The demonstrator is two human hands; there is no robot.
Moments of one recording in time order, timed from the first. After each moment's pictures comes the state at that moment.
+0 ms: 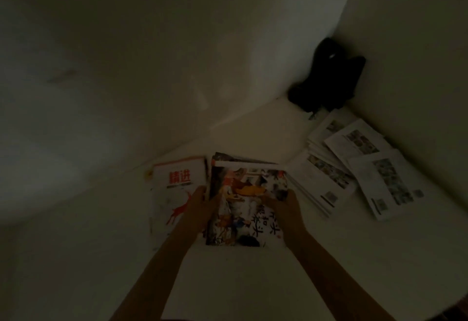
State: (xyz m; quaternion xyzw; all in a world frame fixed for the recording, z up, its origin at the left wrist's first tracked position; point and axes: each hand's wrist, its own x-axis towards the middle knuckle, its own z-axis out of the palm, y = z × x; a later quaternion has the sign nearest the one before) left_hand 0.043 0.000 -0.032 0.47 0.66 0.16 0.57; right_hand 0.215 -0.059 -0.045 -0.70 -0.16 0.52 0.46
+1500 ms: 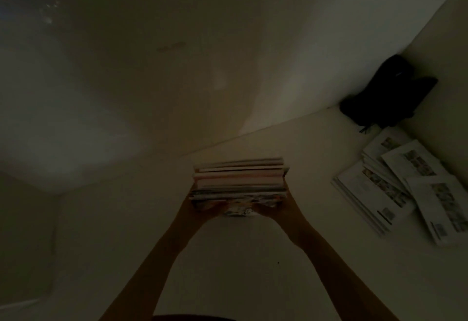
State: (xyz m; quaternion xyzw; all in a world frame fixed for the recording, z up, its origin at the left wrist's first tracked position) left_hand -0.097 0.005 -0.067 0.49 0.56 0.37 0.56; right_hand 0.114 -0.024 -0.058 -0.59 -0.46 0.53 0.40
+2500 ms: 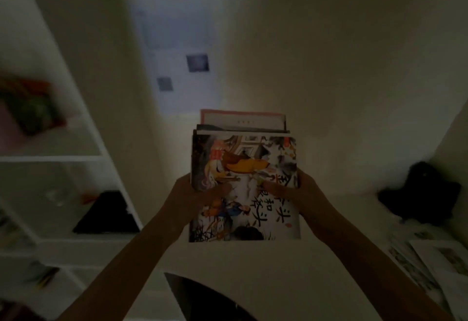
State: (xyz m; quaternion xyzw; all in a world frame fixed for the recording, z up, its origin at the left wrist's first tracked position) left_hand -0.115 -0.195 0.220 0.48 0.58 0.52 0.41; right_hand 0.091 -0.131 0.205 -0.39 -0.59 0.58 0.41
